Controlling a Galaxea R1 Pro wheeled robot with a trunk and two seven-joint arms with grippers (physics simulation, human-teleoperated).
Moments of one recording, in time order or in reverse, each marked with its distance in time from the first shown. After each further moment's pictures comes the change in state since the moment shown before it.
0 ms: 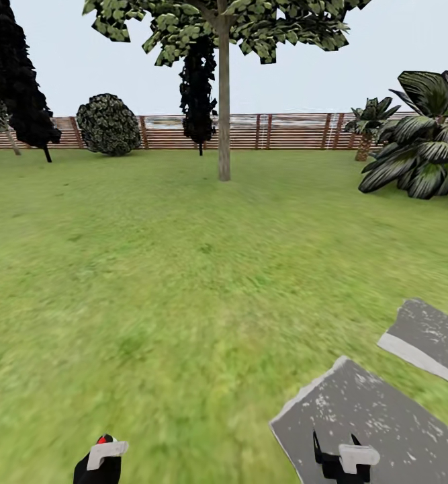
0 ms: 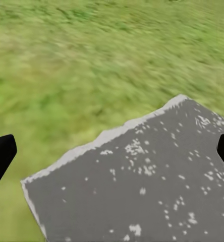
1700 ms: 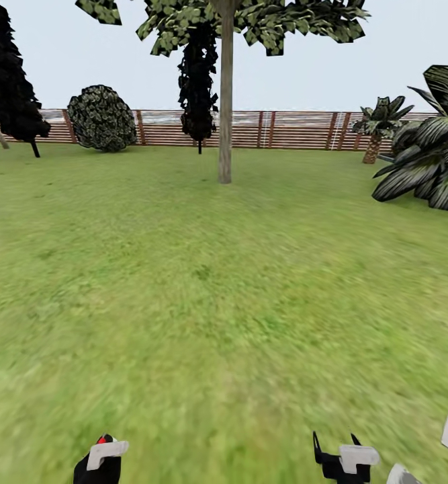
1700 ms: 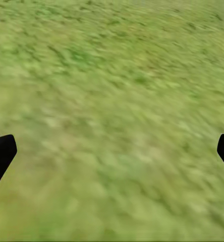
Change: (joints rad) left arm 0.000 0.000 0.000 0.000 0.000 0.000 0.000; right arm 0.000 0.000 0.000 0.000 0.000 0.000 0.000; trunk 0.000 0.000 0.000
